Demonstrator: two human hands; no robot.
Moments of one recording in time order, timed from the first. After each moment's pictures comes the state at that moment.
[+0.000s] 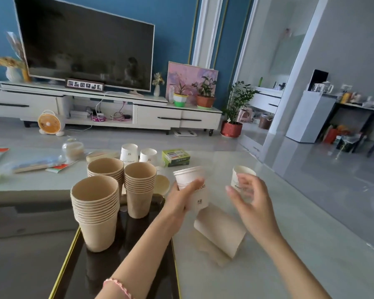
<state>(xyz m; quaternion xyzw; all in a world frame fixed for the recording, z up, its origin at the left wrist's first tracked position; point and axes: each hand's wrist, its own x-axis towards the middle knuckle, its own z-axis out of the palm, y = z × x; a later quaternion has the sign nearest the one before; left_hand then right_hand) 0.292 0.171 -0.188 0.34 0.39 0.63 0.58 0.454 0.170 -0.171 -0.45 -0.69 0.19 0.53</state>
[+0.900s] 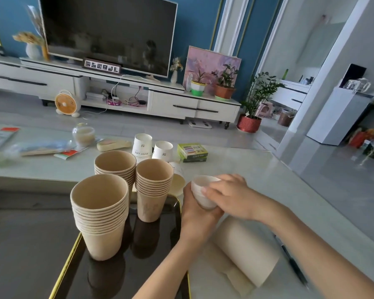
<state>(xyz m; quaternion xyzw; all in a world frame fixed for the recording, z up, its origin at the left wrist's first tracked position) 0.302 0.189 -0.225 0.39 0.52 0.66 0.38 0.379 0.221 -0.127 -0.42 -0.90 0.08 0.00</state>
